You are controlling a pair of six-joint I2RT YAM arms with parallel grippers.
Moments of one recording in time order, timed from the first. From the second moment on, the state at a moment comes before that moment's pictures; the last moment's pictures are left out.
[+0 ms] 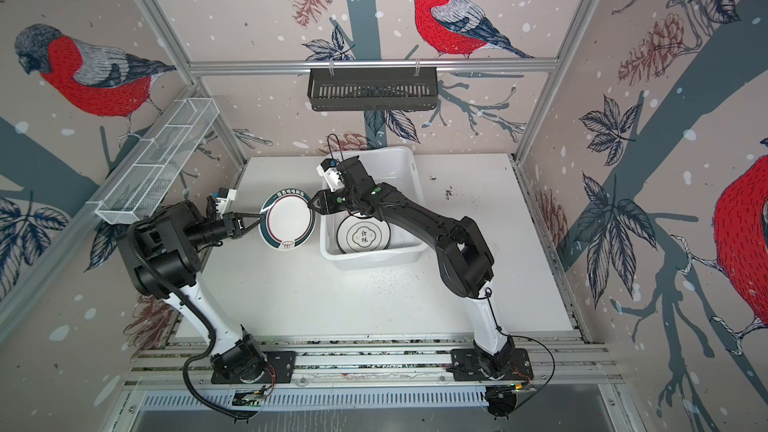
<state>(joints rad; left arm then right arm) 0.57 2.00 1.38 -1.43 1.41 1.06 0.82 2.10 1.84 -0.27 -0.51 0.46</state>
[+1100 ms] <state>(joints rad) 0.56 1.99 1.39 -1.43 1.41 1.10 0.83 2.25 2.00 -0.31 -0.56 0.49</state>
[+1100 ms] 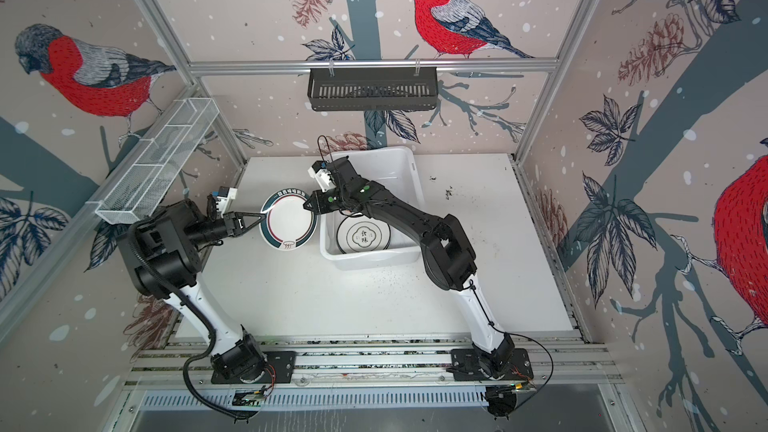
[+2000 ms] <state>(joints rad) 0.56 1.99 1.39 -1.44 1.45 1.11 0.79 2.22 1.99 -0.31 -0.57 0.50</state>
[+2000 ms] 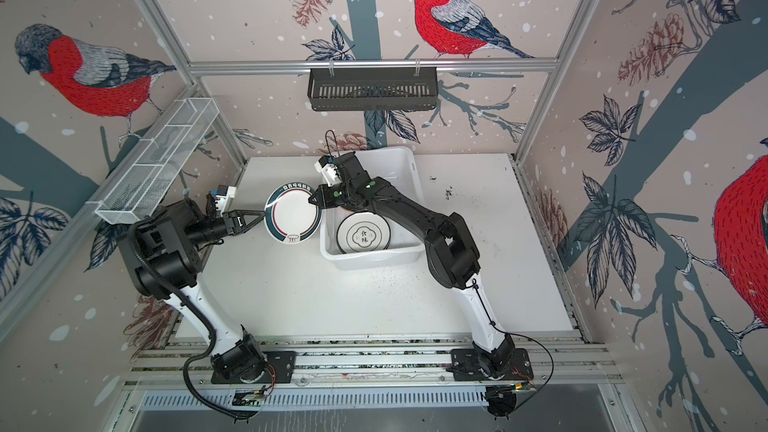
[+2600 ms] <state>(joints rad) 0.57 1.97 1.34 -1.44 1.46 1.15 0.71 2.12 1.90 -0.30 -0.58 0.51</state>
